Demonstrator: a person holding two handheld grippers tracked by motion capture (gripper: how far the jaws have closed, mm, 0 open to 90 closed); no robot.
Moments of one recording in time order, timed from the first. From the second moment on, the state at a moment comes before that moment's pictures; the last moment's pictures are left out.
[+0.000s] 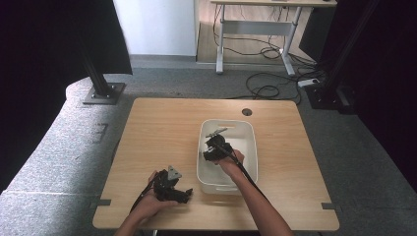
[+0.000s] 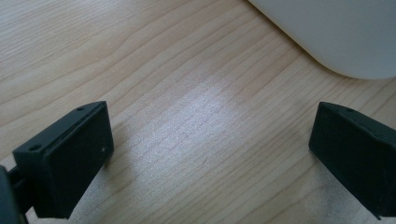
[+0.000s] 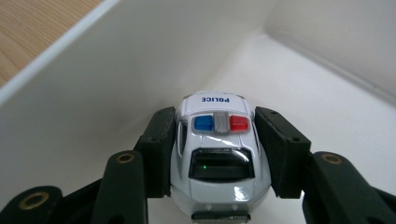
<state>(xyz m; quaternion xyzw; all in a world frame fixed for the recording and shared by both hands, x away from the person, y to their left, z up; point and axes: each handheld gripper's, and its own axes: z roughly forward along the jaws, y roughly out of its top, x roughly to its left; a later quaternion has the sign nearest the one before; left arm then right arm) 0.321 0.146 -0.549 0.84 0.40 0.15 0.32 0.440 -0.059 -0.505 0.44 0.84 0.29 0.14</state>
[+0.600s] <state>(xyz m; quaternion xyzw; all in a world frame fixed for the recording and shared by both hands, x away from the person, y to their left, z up) 0.321 0.146 -0.549 0.84 0.40 0.15 0.32 0.443 -0.063 -0.506 0.45 0.84 0.28 0.13</state>
